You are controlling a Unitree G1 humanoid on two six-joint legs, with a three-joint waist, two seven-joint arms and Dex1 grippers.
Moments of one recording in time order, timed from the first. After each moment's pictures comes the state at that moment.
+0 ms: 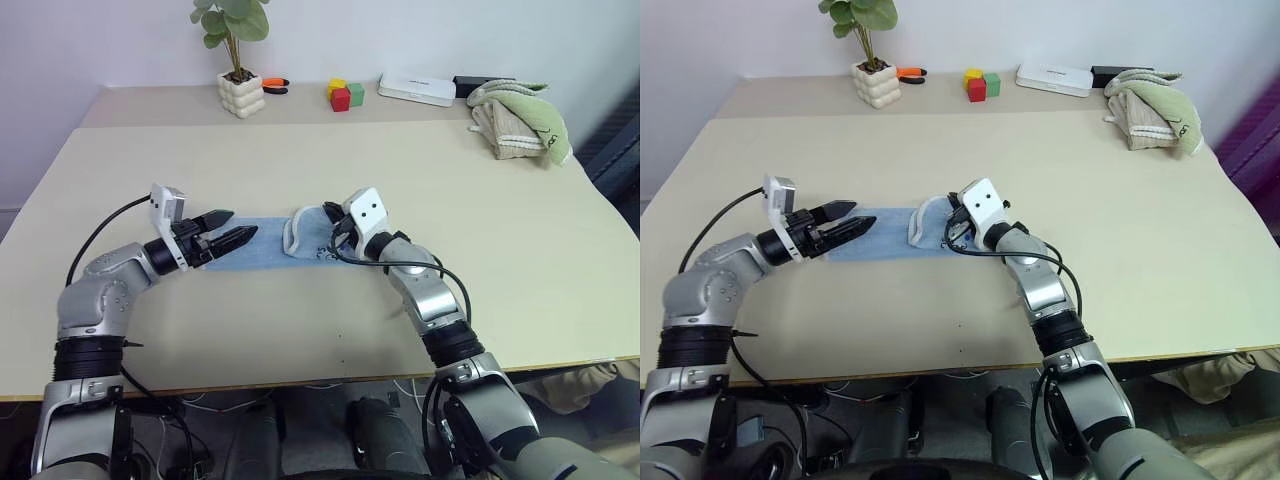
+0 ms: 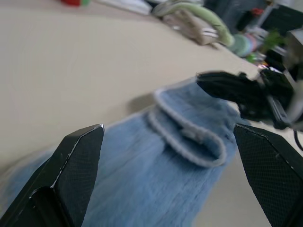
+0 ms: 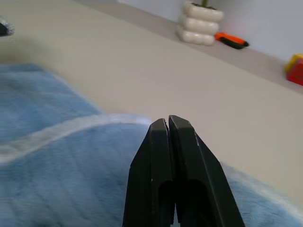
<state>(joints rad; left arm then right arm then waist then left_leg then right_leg) -0.44 0.60 0.23 0.13 -0.63 0.67 -0.88 -0.57 -0.11 0.18 0.34 -0.01 0.05 0.43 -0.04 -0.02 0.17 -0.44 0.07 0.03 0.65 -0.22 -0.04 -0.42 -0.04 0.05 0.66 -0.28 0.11</state>
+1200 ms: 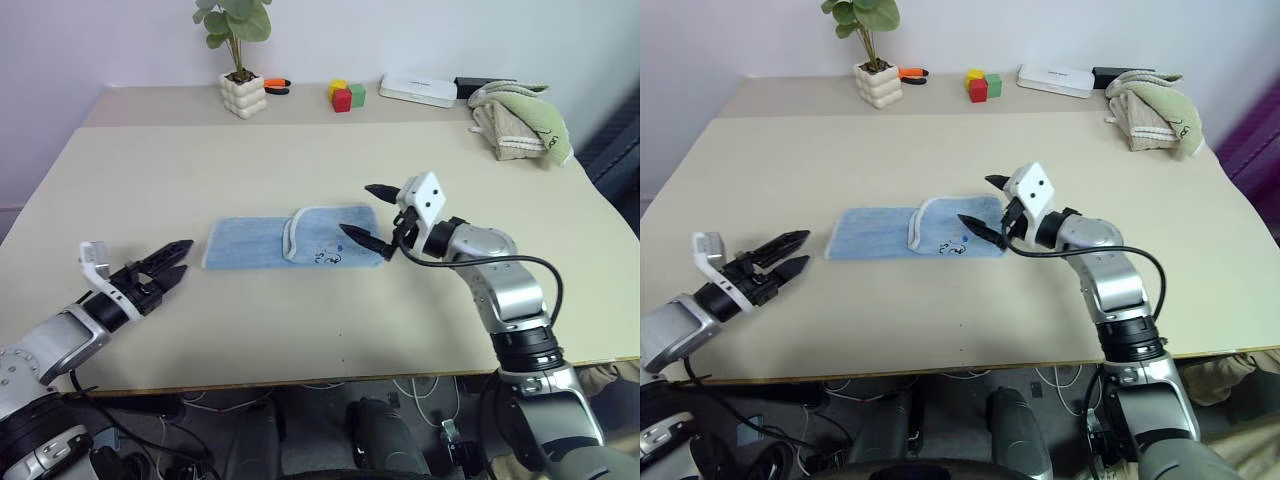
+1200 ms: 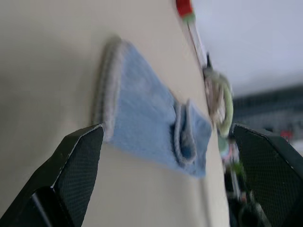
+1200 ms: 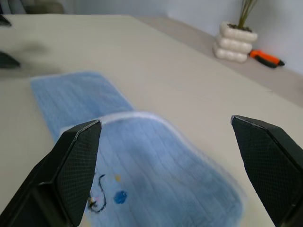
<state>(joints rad) -0.18 0.46 0.82 0.03 -1.61 1.28 0.04 -0.51 -0.49 0.05 -0.07 0.31 0.37 0.86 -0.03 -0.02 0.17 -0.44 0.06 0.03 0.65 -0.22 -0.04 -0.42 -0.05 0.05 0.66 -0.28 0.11</state>
